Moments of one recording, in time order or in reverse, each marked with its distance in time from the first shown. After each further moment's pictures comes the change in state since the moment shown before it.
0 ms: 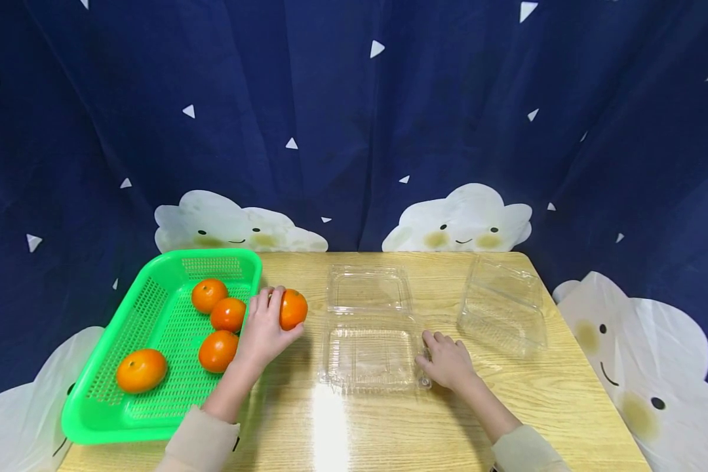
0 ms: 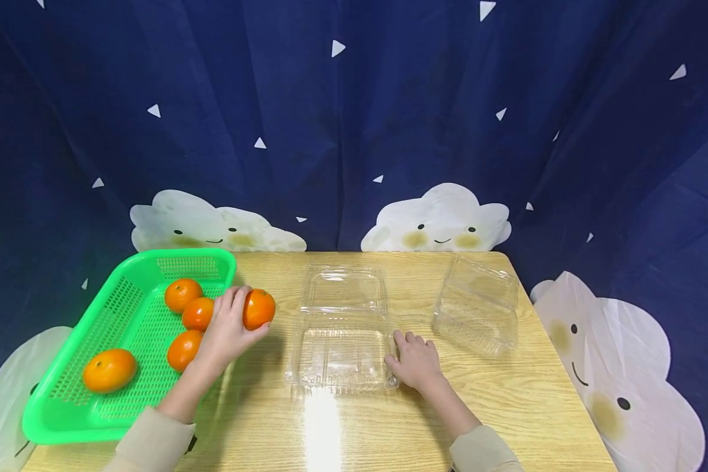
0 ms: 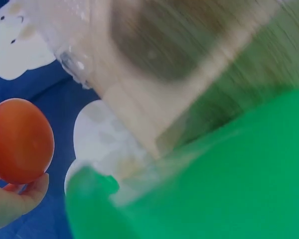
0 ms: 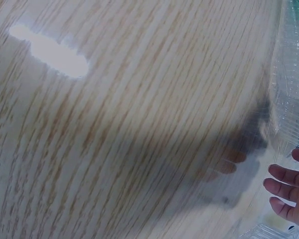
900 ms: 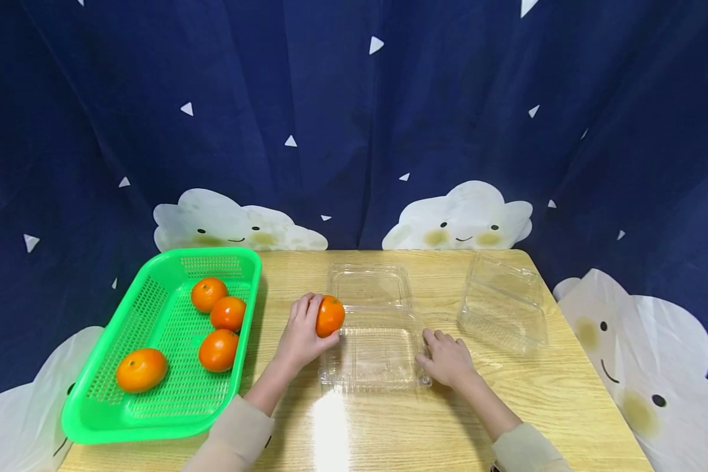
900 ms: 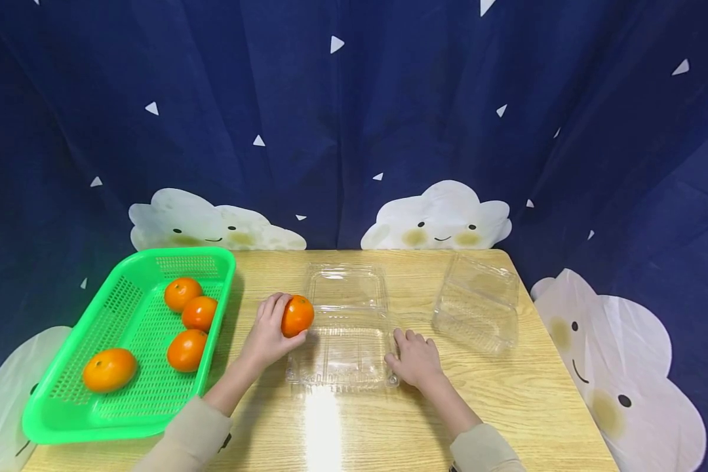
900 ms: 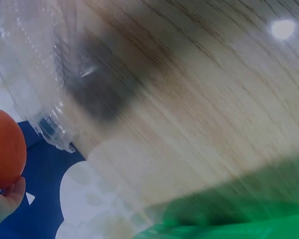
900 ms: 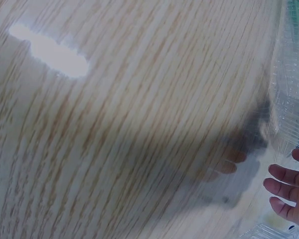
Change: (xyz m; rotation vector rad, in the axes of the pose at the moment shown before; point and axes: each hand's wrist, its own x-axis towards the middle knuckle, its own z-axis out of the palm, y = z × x) left_hand -0.005 0.024 0.060 -0.135 -0.091 0.063; right_hand 0.001 0.000 0.000 0.004 -0.008 0.004
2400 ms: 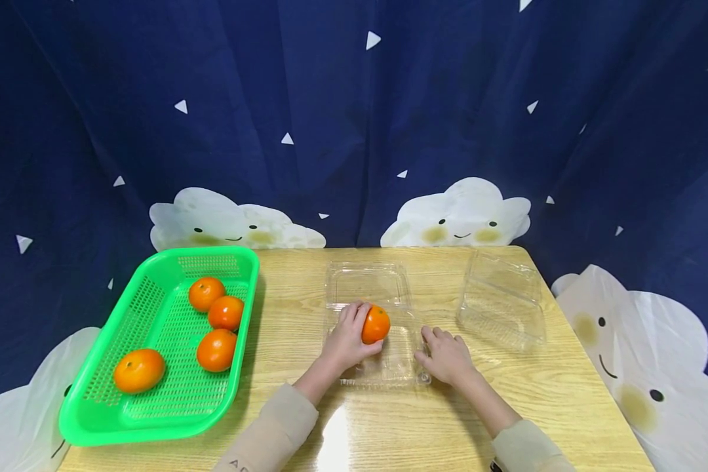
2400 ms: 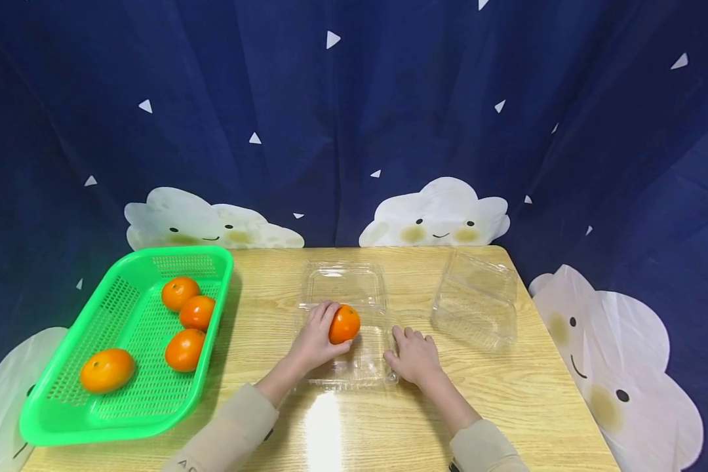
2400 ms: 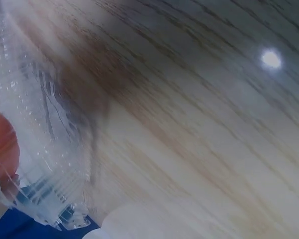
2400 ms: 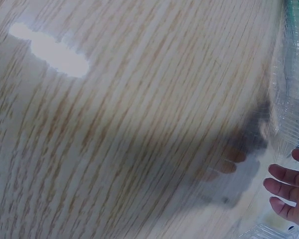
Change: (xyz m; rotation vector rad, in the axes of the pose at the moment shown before) left_hand 0.010 0.041 0.068 -0.069 -0.165 0.078; right_hand -0.001 -0.002 -0.004 0.006 0.003 0.000
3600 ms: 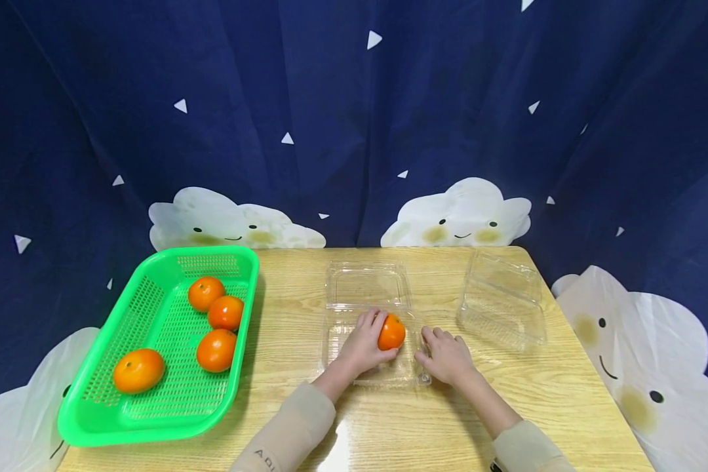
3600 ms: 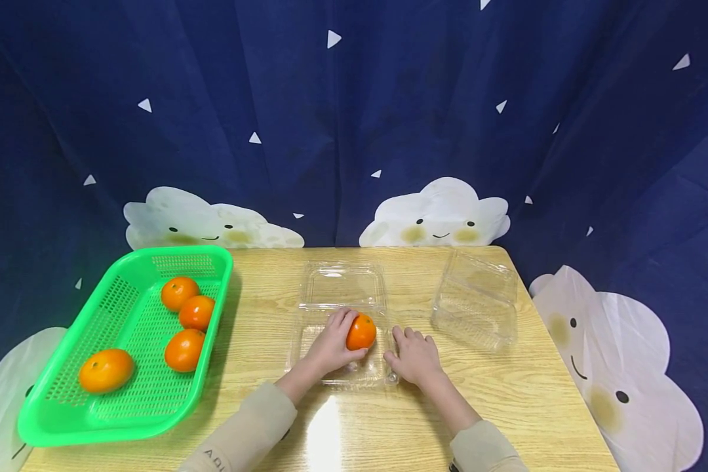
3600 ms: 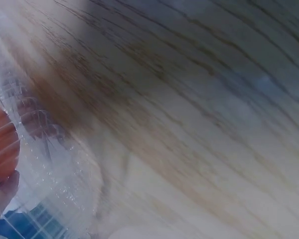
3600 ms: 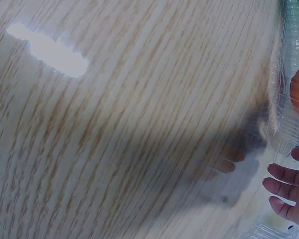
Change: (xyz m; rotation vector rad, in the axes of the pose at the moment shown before) left_hand 0.007 0.012 0.028 0.021 -0.142 -0.001; right_hand 0.003 0.001 0.001 -0.026 -0.008 0.002
